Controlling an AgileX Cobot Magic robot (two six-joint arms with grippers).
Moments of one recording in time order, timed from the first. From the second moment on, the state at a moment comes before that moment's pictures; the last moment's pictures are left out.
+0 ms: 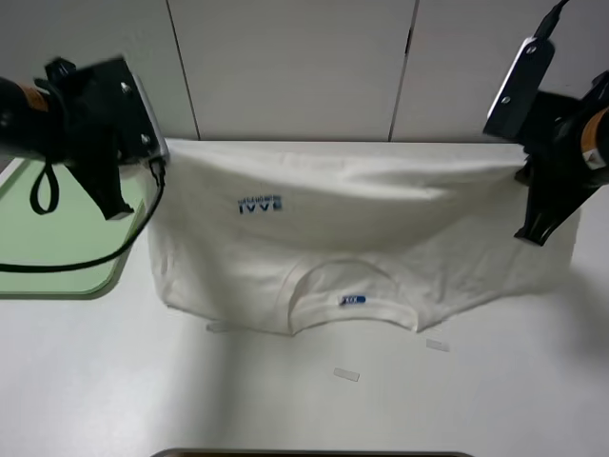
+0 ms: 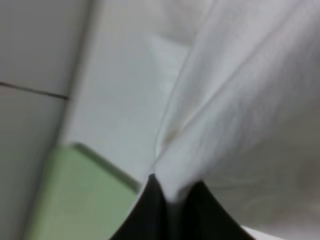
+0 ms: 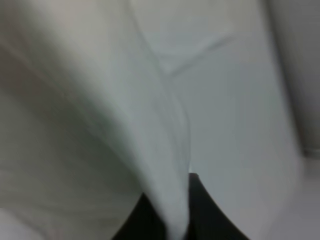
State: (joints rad) left arm -0.34 1.44 -0.73 0.07 0.02 0.92; right arm 0.38 1.32 -0.69 -0.79 0.46 -0.11
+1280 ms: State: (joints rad) left arm -0.35 1.39 -0.89 0.07 0.15 0.82; right arm 0.37 1.43 -1.06 -1.05 0.61 -0.27
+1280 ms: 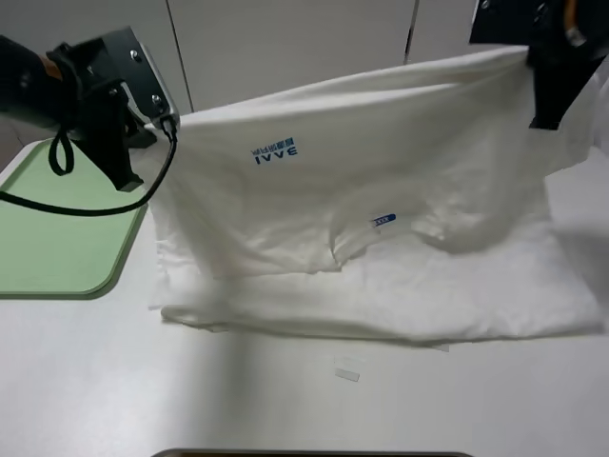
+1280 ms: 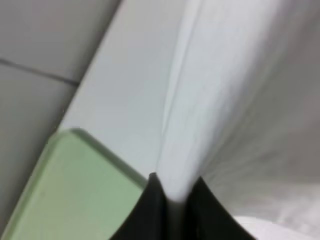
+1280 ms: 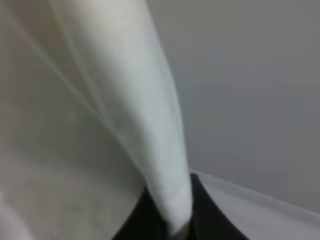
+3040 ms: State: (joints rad) left arm -0.88 0.91 -1.24 0.07 0.36 0.79; right arm 0.71 0.74 -1.09 -1.28 0.85 -0.37
